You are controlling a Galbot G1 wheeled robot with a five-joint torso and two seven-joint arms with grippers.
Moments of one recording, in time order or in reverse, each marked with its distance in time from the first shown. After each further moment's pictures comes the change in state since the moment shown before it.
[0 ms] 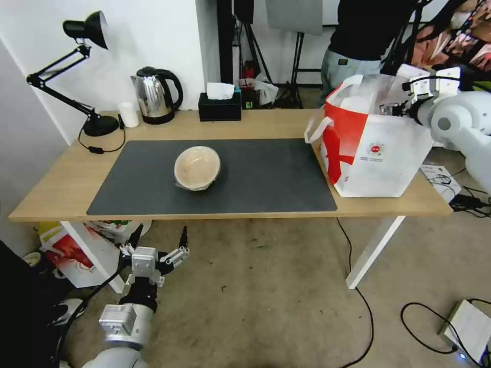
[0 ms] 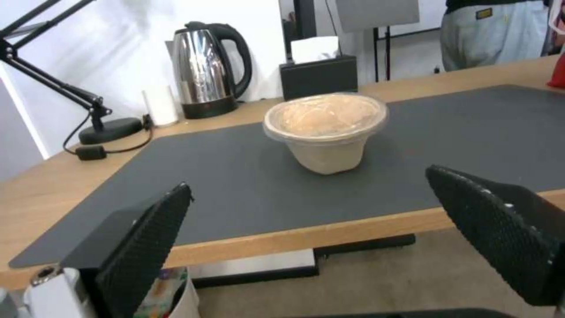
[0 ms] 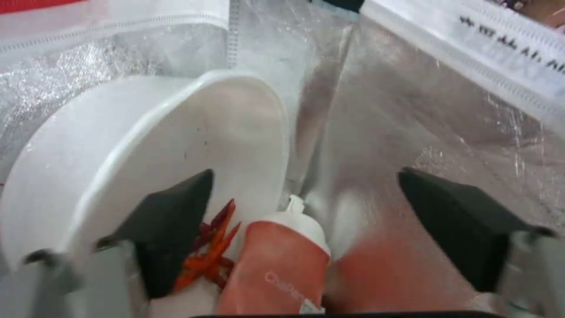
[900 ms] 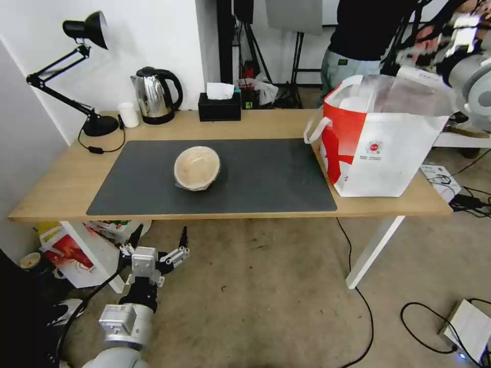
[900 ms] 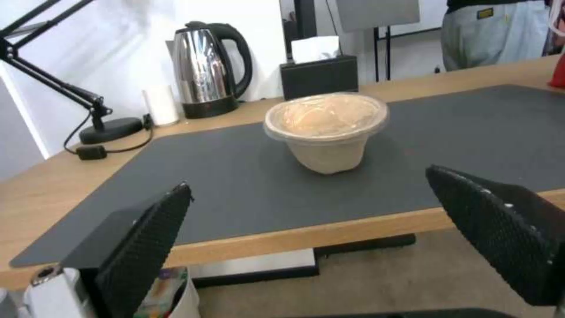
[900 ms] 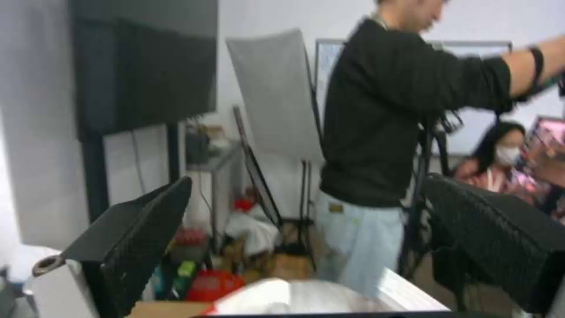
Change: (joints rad) left arm 0.000 0.000 0.000 0.000 0.000 0.000 0.000; right arm -0.065 0.004 0.213 0.122 -0.013 0.407 -0.072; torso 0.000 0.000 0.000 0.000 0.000
